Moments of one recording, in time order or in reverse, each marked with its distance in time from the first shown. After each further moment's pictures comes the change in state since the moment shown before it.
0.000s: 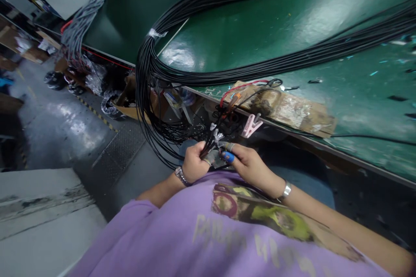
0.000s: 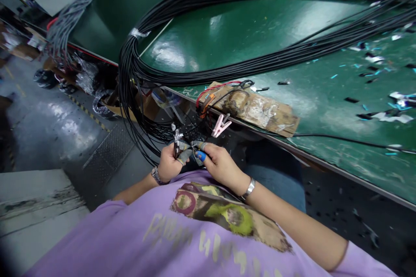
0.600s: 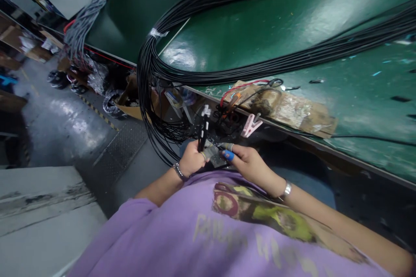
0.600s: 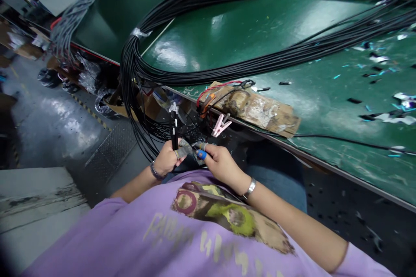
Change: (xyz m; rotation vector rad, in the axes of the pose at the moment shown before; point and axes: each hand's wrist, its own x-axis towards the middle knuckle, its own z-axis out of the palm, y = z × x) left_hand 0.014 0.013 -0.006 -0.293 -0.201 -0.355; right_hand -0.002 0.006 0.002 0.106 -0.009 0.118
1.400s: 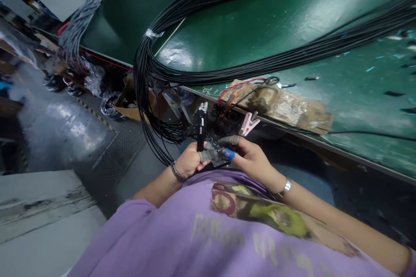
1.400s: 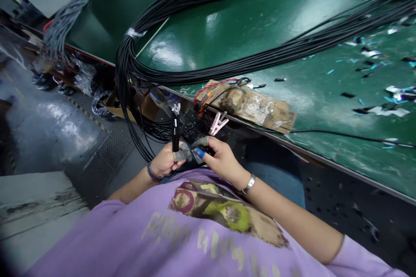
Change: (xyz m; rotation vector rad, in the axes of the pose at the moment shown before) left_hand -0.003 0.009 -0.004 -0.171 -0.201 -0.200; right_hand 0.001 -0.004 -0.003 0.085 0.138 -0.089
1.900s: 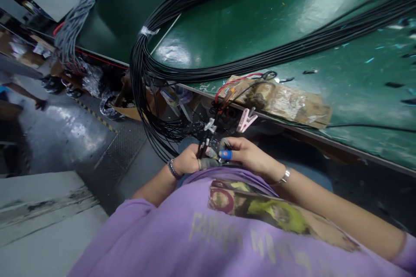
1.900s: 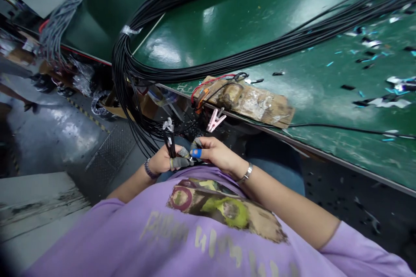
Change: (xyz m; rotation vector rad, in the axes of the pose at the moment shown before) left_hand -0.006 0.005 -0.010 0.289 -0.207 0.081; right_hand 0.010 -0.011 -0.003 0.449 -0.304 0.413
